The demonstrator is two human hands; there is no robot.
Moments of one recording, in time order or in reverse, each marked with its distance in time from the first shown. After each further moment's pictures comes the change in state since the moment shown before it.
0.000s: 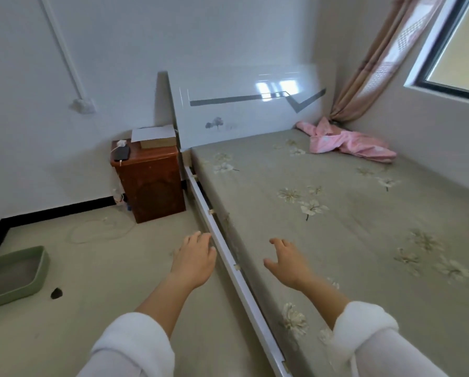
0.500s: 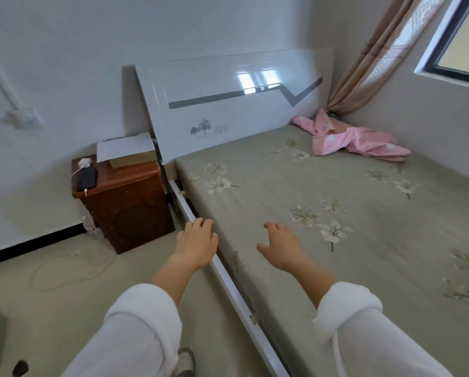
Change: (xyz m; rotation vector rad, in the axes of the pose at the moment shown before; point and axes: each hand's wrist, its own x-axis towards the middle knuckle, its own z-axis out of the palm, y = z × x) left_hand 0.328 -0.068 -0.039 0.086 -0.111 0.112; right_hand 0.303 -0.075 -0.034 -0.006 0.016 0.146
